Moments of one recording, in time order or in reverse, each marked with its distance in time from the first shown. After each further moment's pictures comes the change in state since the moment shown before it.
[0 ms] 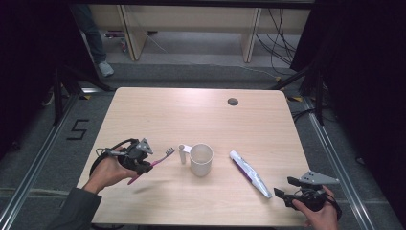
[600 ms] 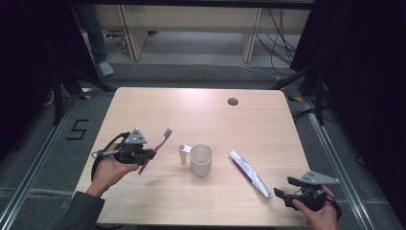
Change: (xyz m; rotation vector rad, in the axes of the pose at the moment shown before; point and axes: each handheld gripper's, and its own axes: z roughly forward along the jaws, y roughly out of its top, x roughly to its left) left arm 0.005 0.000 -0.007 -0.299 0.087 -0.163; right arm -0.002 0.000 0.000 -0.008 -0.005 -0.024
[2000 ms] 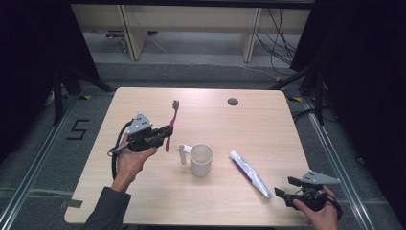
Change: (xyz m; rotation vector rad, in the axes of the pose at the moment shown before) left arm -0.017 0.045 0.010 -0.454 0.014 -0.153; right arm 0.001 0.000 -0.002 0.015 0.022 0.050
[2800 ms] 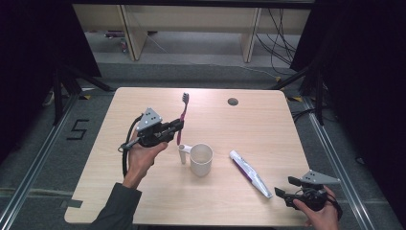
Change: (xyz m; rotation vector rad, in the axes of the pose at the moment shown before) left arm -0.016 0.016 0.018 -0.071 -0.029 0.002; right arm -0.001 0.000 0.000 -0.006 0.000 -0.007
